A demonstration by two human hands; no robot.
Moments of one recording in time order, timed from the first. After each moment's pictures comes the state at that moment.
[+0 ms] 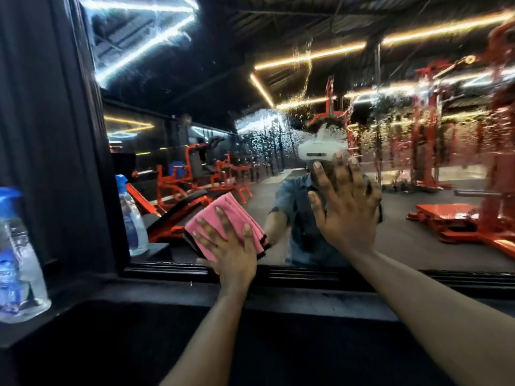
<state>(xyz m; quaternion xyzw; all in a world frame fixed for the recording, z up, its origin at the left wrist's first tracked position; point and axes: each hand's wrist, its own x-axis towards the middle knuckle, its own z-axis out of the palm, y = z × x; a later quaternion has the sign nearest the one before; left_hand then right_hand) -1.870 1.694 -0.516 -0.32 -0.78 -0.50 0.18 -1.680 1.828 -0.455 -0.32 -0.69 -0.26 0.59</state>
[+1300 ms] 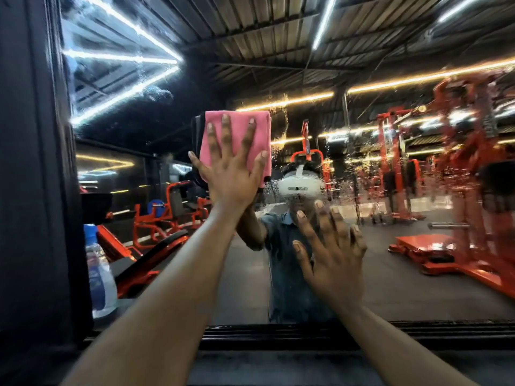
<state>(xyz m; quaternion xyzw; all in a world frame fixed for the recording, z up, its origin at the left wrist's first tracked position) -1.853 1.741 -0.270 -0.45 -0.62 -0.37 0.52 -1.680 1.830 -0.457 -0.32 -0.69 -0.25 0.59</state>
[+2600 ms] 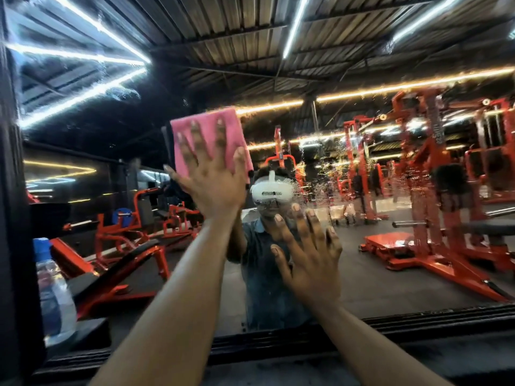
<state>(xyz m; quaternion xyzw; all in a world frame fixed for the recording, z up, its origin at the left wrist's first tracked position) -1.828 1.758 -0.275 -0.37 -0.61 -0.47 0.52 -1.683 1.831 -0.458 -0.32 -0.69 -0.25 0.60</state>
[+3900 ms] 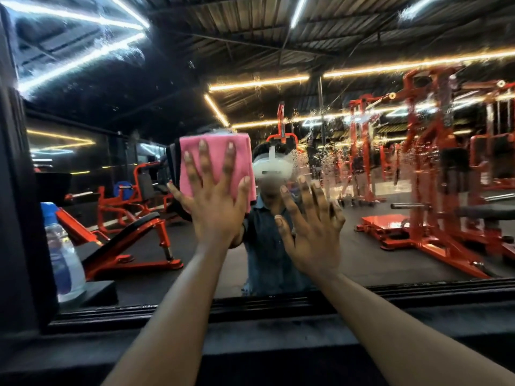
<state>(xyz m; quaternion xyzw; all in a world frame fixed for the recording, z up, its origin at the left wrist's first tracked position) -1.844 1.729 -0.374 -0.45 -0.65 -0.41 0.45 -1.681 1.828 -0.458 -0.34 -0.69 -0.27 0.58</state>
